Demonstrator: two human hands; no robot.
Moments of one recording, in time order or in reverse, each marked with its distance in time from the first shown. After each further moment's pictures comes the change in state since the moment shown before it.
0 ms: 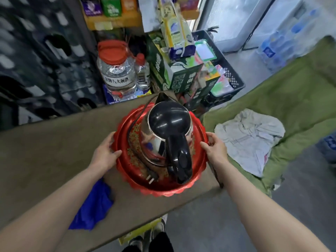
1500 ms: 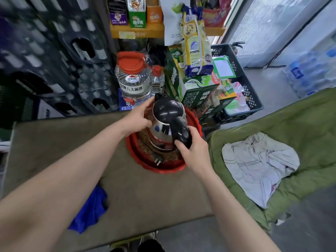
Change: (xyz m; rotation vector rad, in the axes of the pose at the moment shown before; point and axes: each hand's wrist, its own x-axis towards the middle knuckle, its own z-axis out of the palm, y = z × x) left_hand 0.070 0.150 -0.011 -0.137 -0.322 0.232; right_hand -0.021 -0.129 0.006 -0.044 -0.224 -0.438
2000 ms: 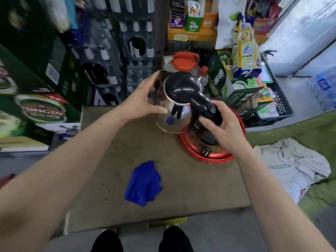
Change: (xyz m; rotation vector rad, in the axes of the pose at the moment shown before) left_hand -0.142 -0.054 -0.165 0.119 0.194 0.240; right_hand -0.033 -0.137 0.081 0.051 -0.125 -0.236
